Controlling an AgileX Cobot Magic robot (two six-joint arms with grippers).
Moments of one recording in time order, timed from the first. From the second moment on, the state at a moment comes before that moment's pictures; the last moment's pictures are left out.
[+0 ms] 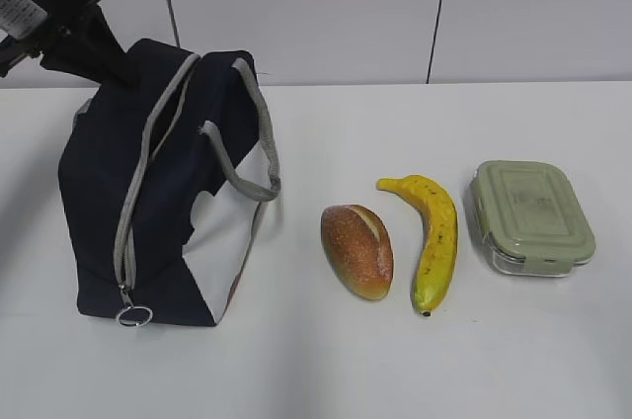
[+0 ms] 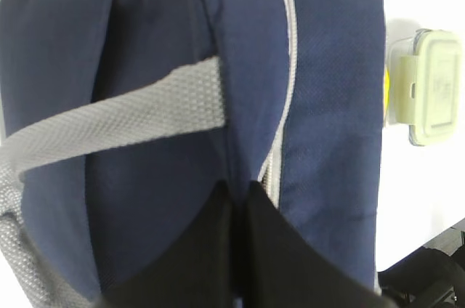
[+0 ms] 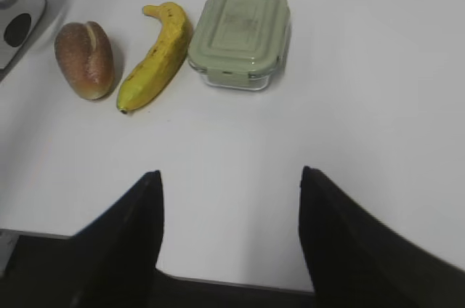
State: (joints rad) left arm -0.05 1.82 -1.63 -0.59 1.23 0.15; right arm 0.02 0.00 -0.51 0.04 1.14 -0.09
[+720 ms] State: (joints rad) left arm -0.05 1.82 -1.63 -0.60 1.23 0.16; right arm 0.02 0.57 -0.67 0.15 1.04 -0.10
